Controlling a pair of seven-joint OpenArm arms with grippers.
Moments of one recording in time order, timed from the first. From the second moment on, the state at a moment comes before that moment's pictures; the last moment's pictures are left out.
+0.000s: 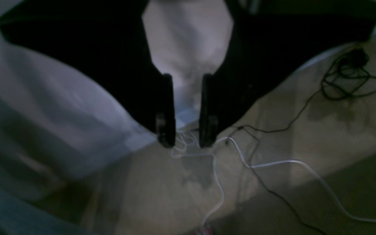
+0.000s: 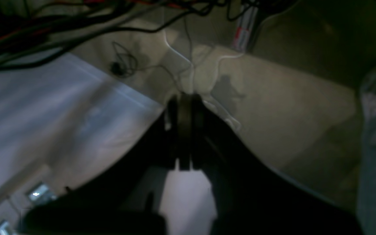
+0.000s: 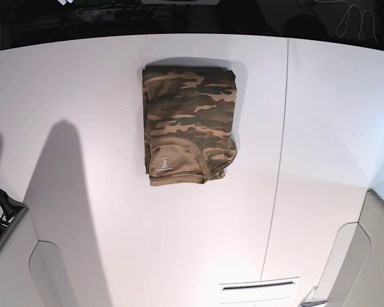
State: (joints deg) left arm 46.2 -25.7 3.1 69.4 -29.7 -33.2 39.4; right arm -45.4 27.2 0.3 79.9 46.5 33.6 -55.0
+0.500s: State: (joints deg) left arm 24.6 -19.6 13.9 46.8 -30.4 -27.1 37.8; right arm -24.9 25.6 -19.1 52.9 34.6 33.1 -42.8
